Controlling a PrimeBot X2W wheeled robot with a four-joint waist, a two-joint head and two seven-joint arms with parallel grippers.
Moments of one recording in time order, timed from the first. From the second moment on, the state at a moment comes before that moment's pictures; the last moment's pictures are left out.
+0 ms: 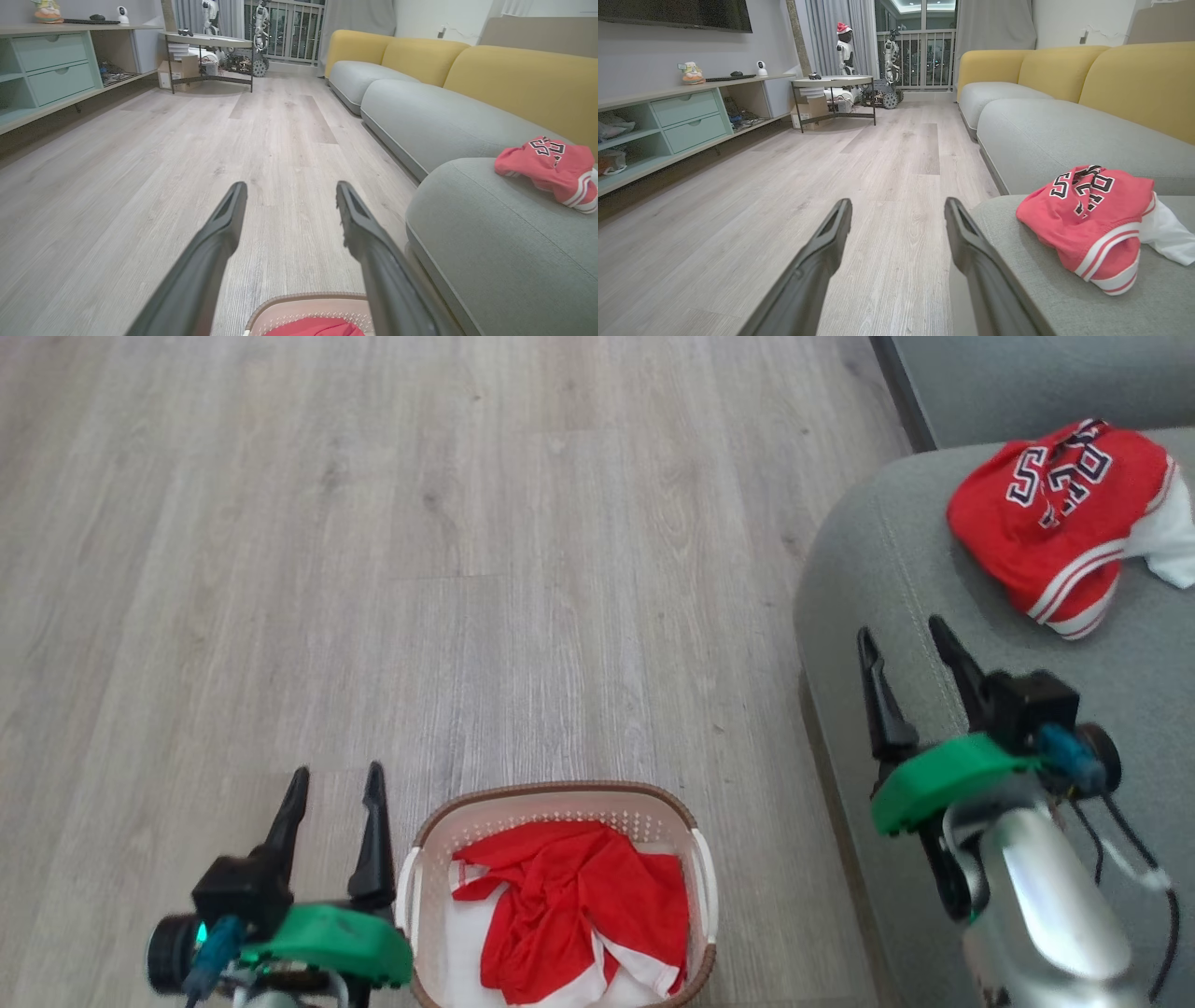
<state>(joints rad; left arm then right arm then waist) 0.03 0.11 -0.22 0.16 -0.27 0.11 -0.25 -0.32 -0.07 0.05 0.48 0.13 0.13 -0.25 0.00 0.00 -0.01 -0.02</state>
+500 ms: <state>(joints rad) 0.12 0.07 -0.15 0.13 -0.24 0.08 -0.25 -0.13 -0.06 0.05 0.34 0.18 0.13 -0.25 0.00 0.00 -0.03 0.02</state>
